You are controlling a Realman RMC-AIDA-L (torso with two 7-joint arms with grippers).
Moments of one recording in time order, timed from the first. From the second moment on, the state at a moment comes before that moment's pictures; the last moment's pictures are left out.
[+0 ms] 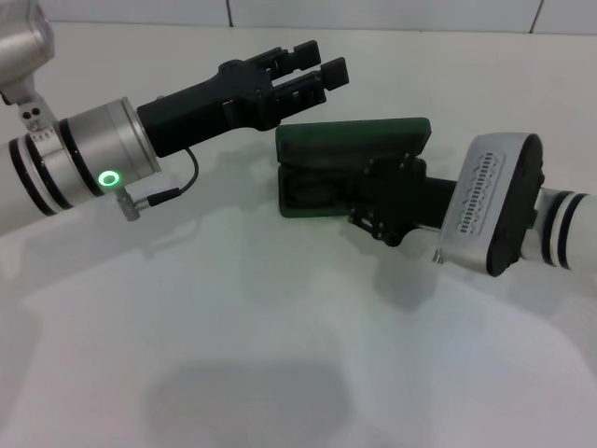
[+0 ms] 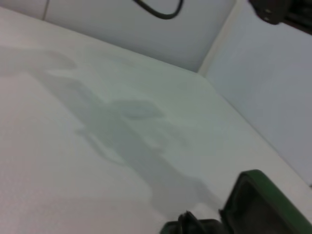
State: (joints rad) left arm -0.80 -2.08 2.84 -0.27 -0.63 1.64 -1.22; right arm 0.49 2.02 -1.98 -0.84 -1.08 -0.50 0.85
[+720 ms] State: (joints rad) left arm -0.78 -2.07 2.84 -0.28 -0.62 1.65 -1.23; right arm 0.39 2.01 -1.84 -0.85 -1.09 -0.77 0.87
